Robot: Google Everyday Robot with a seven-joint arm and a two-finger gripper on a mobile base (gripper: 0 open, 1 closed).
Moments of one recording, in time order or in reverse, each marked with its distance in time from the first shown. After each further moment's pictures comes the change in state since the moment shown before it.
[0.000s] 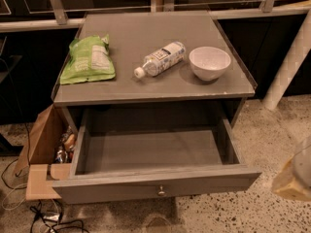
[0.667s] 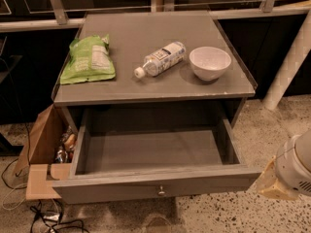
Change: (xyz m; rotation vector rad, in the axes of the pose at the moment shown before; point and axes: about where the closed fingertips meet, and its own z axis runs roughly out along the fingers) arm -0.022 0.005 0.024 -0.026 -0.045 -0.090
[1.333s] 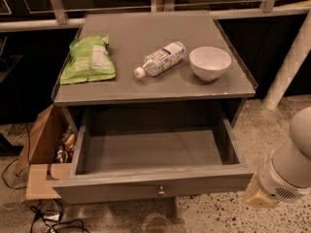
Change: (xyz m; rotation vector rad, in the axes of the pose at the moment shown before) arm 0.006 0.001 0.067 -0.094 0.016 0.038
